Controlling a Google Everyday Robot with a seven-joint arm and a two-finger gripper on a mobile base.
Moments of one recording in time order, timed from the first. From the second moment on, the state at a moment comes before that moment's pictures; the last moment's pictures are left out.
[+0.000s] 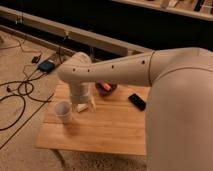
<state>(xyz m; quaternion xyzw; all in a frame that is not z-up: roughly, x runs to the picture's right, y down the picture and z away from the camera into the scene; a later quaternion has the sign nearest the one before) -0.106 0.103 0.703 -0.26 0.23 0.64 0.68</state>
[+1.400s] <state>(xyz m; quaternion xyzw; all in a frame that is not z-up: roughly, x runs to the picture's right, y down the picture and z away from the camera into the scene) -0.120 0.047 0.832 -0.29 0.24 0.36 0.85</state>
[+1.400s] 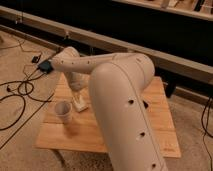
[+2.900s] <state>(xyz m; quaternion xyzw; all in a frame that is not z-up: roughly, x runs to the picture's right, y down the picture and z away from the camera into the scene) -0.158 0.081 0.917 -0.34 0.23 0.42 0.81</state>
